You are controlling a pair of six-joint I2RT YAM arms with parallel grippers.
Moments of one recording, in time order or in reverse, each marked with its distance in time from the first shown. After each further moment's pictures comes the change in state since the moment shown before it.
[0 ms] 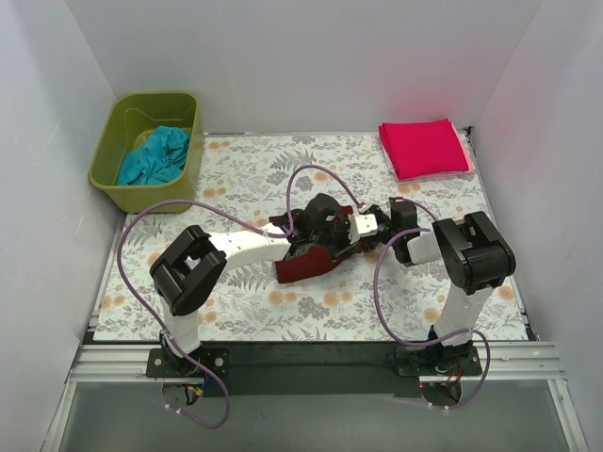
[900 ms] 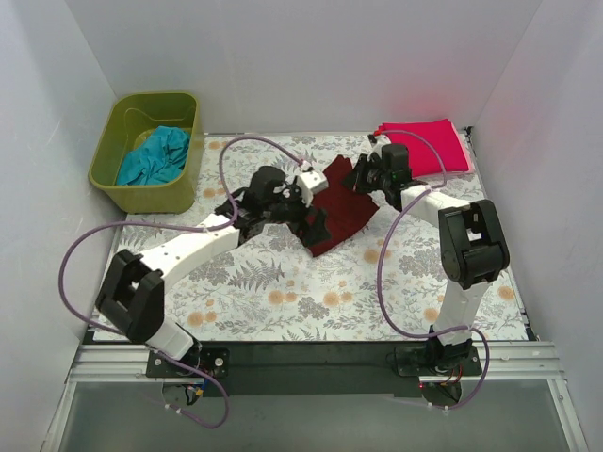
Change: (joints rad) left arm 0.213 -0.299 -0.068 -0.167 0.092 -0.280; right arm 0.015 0.049 0.568 -0.464 0.131 -0.715
